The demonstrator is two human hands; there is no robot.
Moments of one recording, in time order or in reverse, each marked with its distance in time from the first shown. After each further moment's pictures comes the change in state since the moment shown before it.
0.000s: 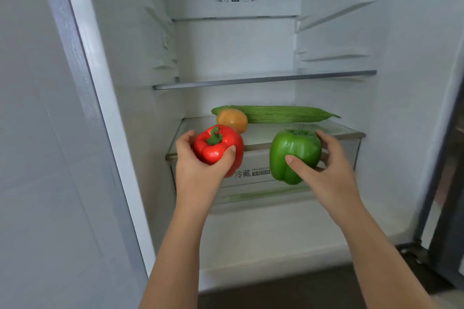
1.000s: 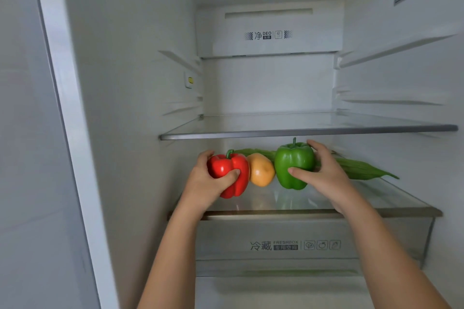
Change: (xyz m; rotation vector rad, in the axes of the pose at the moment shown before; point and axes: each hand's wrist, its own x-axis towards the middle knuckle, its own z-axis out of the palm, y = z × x) left_hand 0.119 -0.030 0.025 0.234 -0.153 -0.067; right_hand 0.163 0.037 0.056 -0.031 -0.347 0.026
